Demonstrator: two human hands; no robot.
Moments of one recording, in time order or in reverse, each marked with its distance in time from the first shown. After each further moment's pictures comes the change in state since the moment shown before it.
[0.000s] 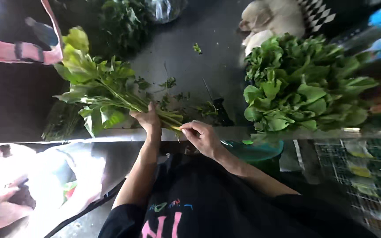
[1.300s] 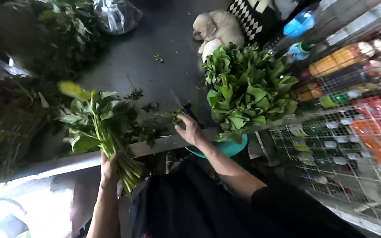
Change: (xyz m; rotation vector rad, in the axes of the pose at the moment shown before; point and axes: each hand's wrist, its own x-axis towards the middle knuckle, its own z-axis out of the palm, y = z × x) left_hand 0.006 -0.054 -0.106 0.116 -0.460 -0.292; right_hand 0.006 0.104 -0.042 -0.301 -0.036 0.549
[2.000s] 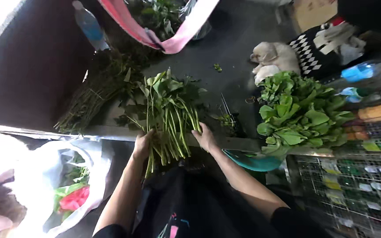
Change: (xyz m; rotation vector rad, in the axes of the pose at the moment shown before) left_hand 0.047 0.012 -0.120 -0.251 -0.118 -0.132; right_hand -0.018 -0.132 0.129 -0.112 -0.104 0.195
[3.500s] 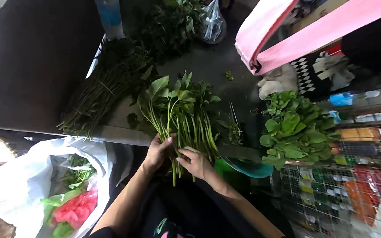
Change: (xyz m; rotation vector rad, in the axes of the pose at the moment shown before) left_hand 0.005 0.008 -0.036 -0.297 -0.437 0.041; right_hand -0.063 -0.080 0.079 -0.106 -0.149 -0.498
